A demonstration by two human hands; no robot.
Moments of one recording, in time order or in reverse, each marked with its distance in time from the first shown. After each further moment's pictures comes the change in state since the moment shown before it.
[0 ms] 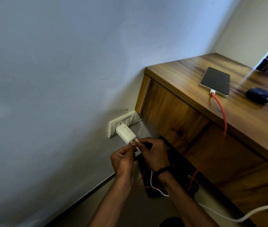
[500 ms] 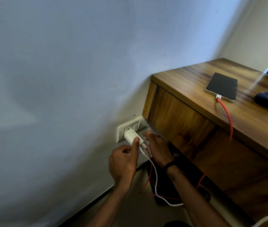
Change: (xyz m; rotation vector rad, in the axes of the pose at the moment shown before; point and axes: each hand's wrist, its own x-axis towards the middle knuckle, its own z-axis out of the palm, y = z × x) left_hand 0.004 0.021 -0.015 0.612 0.180 0.411; right_hand 0.025 -0.027 -0.004 0.084 -0.168 0.260
